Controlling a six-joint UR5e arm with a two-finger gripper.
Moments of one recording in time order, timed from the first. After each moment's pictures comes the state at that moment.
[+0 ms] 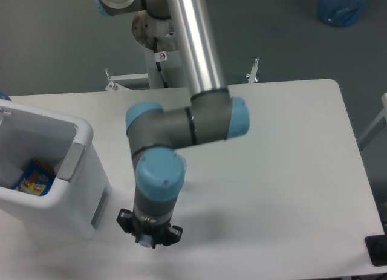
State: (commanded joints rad) arm 2.30 -2.12 -1.16 -1.16 1.23 0.49
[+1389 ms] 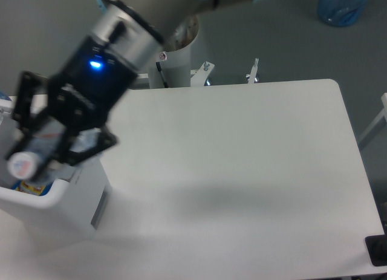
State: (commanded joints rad) arm 2.23 -1.87 -1.14 -0.89 0.65 0.29
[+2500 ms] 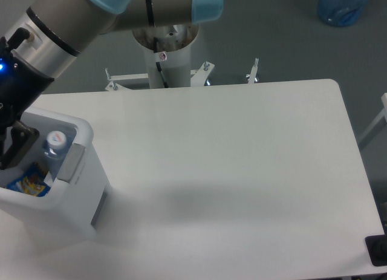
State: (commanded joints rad) arm 2.21 -1.89 -1.25 -0.82 0.70 0.31
